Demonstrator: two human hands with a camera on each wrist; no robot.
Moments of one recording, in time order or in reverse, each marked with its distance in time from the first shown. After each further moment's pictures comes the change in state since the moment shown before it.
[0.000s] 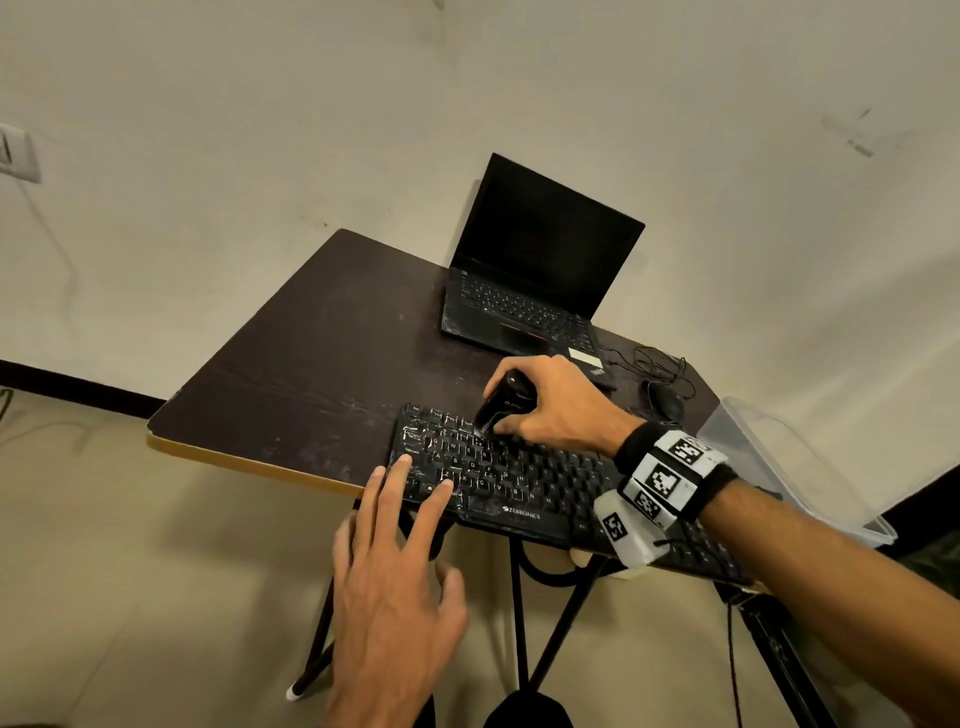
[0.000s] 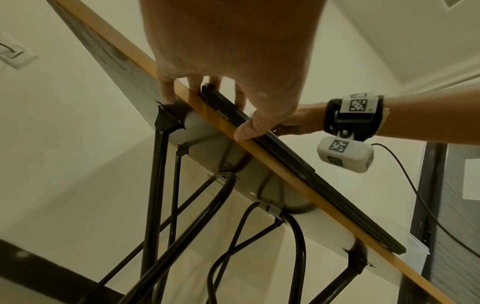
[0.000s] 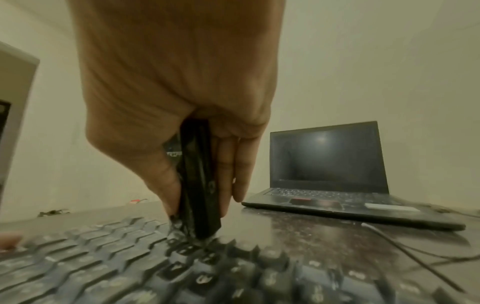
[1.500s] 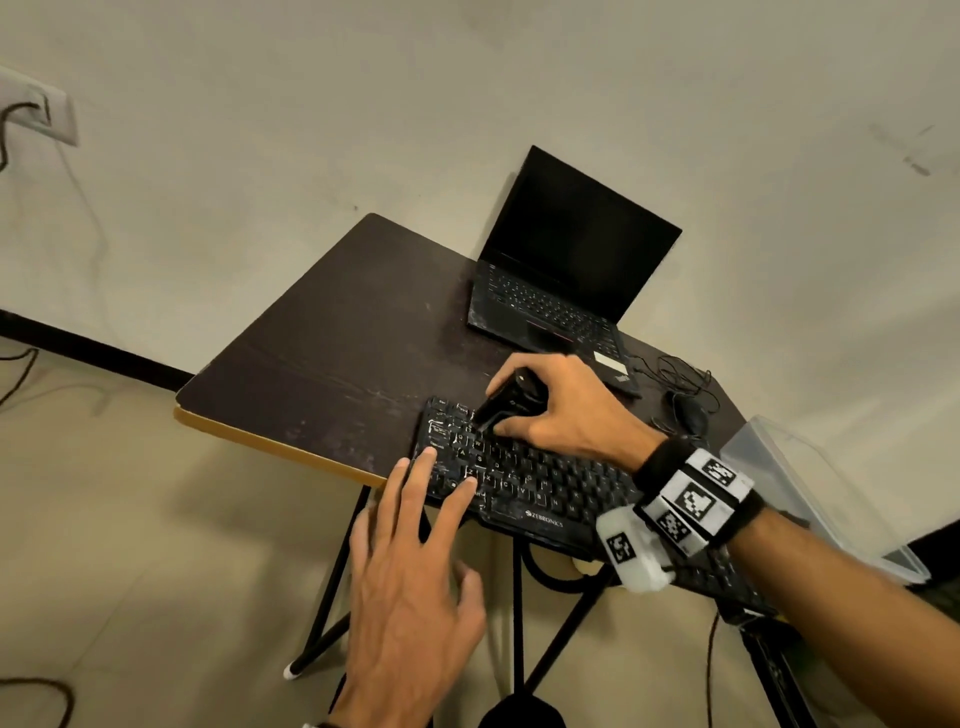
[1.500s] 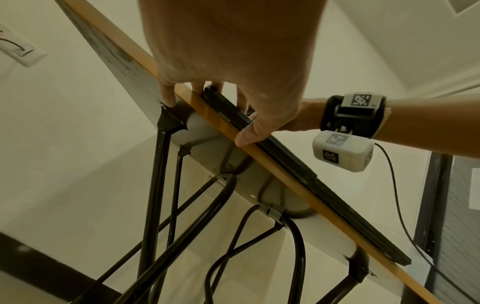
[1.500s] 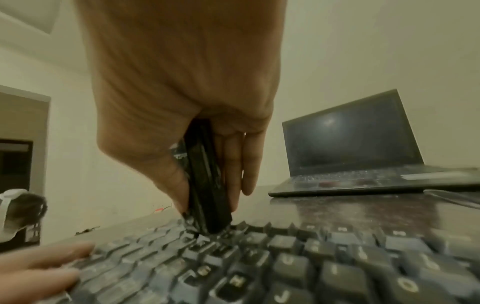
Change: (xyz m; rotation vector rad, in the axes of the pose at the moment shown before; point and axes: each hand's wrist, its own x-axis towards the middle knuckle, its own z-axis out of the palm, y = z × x) left_hand 0.003 0.003 -0.002 0.021 -0.042 -0.023; right_hand 0.009 -0.016 0.012 0.015 0.008 -0.065
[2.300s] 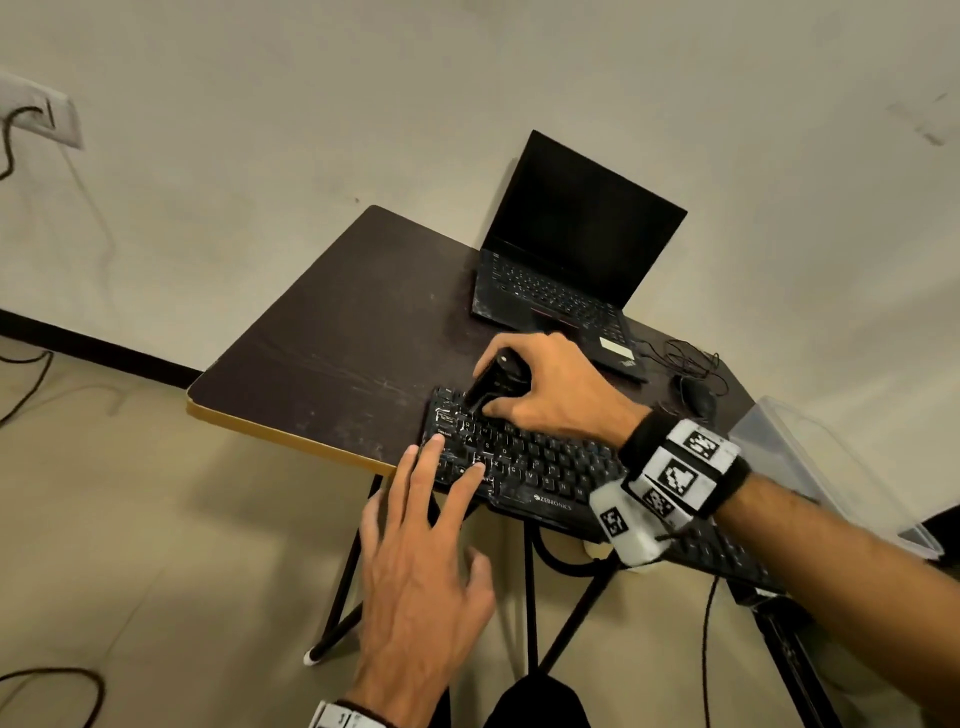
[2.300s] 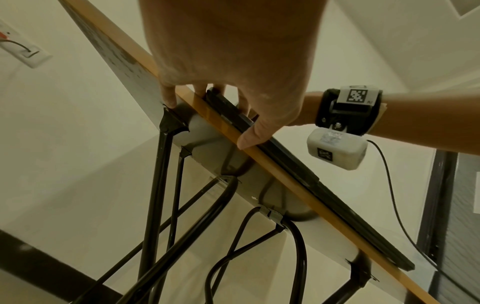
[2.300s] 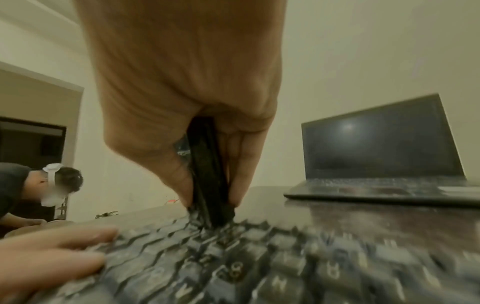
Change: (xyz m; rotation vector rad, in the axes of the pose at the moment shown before) left_hand -0.002 0.000 -0.003 -0.001 -0.008 -0.014; right_hand 0.007 -0.019 0.007 -0.033 0.013 -0.017
